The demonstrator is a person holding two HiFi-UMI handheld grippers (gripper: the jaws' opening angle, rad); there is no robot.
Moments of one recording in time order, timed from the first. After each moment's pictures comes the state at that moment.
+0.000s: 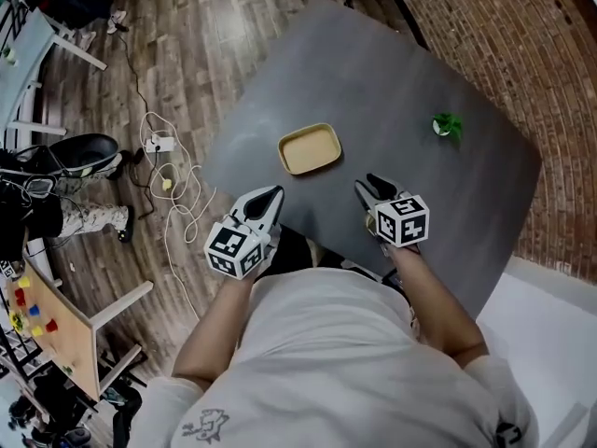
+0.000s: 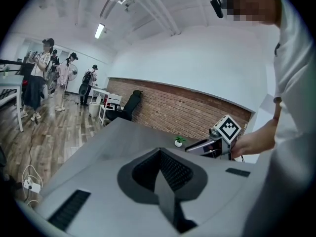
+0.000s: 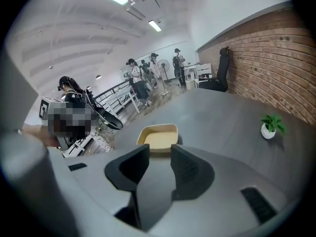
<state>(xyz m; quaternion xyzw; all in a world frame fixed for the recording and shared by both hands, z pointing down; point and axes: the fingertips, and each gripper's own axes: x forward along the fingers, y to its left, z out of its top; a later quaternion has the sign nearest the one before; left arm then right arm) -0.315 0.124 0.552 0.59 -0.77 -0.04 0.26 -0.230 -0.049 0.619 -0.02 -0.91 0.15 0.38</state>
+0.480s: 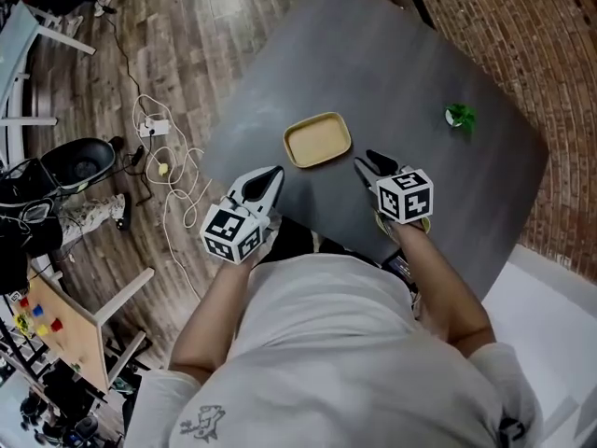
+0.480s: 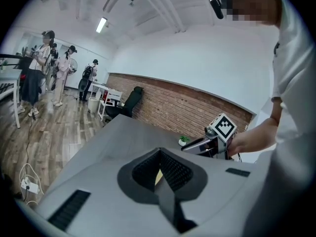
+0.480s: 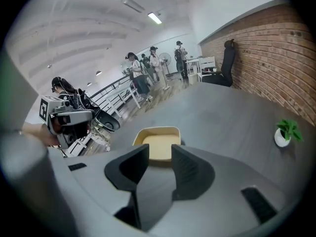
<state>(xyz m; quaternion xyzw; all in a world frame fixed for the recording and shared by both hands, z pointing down) -0.358 0.116 0.573 0.59 -0.75 -0.04 0.29 -0.281 -0.052 0.642 -0.04 -0.90 0.16 0.41</state>
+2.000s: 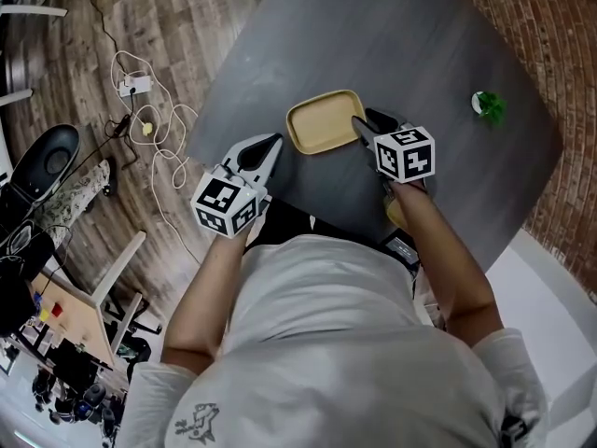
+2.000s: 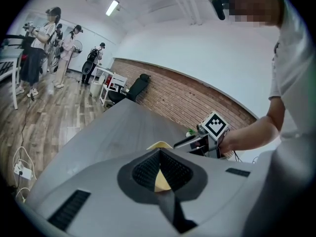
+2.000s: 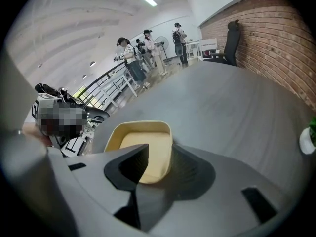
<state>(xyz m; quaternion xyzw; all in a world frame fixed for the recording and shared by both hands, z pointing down) -0.403 0.100 0.649 0.58 -0.73 -0.06 0.36 -0.342 -0.064 0.727 -0.04 -0.86 0.16 0.49</state>
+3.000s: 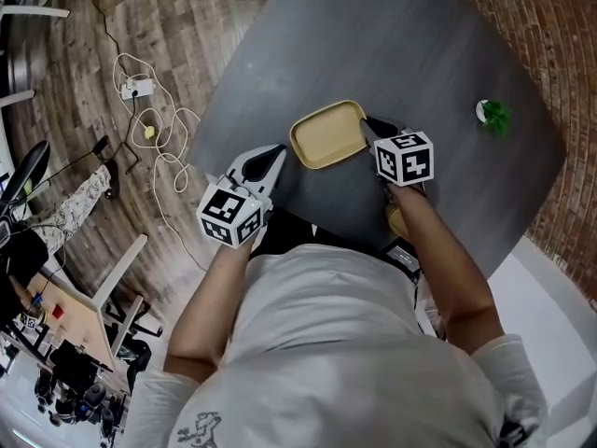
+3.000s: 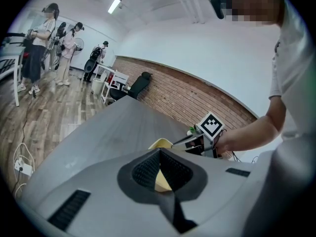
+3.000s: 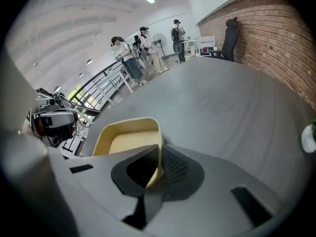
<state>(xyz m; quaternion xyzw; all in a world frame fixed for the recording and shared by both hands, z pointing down) -0.397 0.101 0.662 0.57 -0.73 -0.06 0.37 -0.343 -0.071 0.751 -0.03 -0.85 0.16 0.50</state>
